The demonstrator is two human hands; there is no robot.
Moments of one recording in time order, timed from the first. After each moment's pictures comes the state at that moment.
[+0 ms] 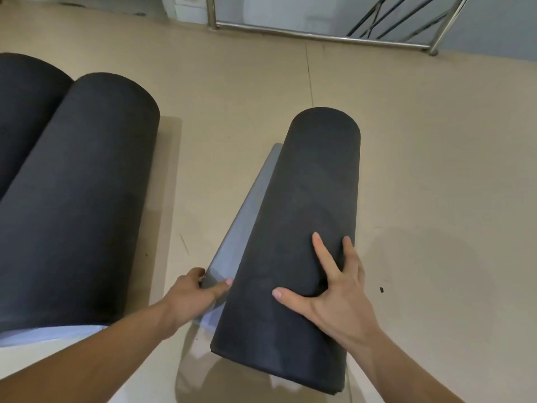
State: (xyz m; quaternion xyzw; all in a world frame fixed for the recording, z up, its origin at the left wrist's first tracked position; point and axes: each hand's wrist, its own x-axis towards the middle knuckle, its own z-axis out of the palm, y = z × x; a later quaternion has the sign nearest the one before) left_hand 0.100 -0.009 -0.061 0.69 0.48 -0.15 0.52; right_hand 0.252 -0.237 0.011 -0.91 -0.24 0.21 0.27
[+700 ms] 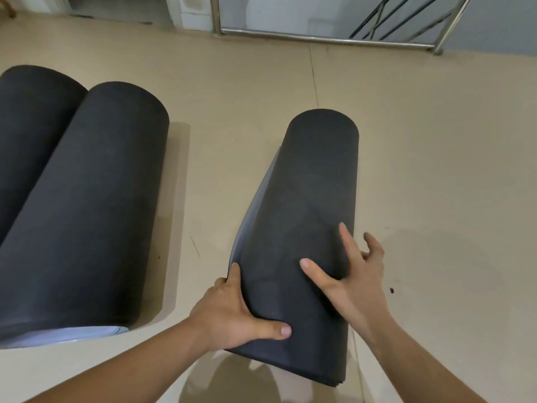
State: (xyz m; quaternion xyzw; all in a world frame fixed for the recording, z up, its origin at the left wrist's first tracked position) left_hand 0.108 -0.053 -0.003 0.80 0.37 -0.22 0.43; right_hand 0.263 -0.226 0.012 -0.90 -0.14 0.19 0.38
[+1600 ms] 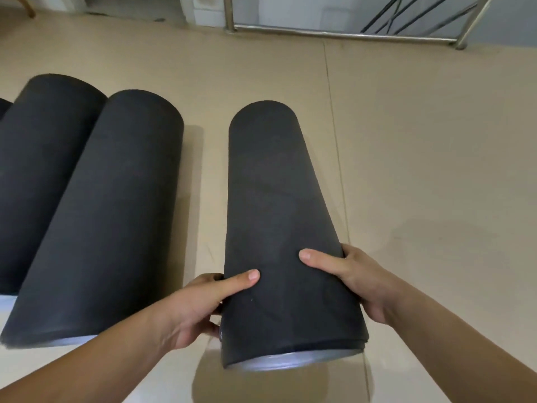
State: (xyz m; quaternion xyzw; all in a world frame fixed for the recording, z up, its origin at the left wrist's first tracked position) left_hand 0.095 -0.002 0.054 0.51 0.46 -0.16 0.71; right_hand 0.294 -0.186 0.087 -0.72 -0.08 0.52 0.46
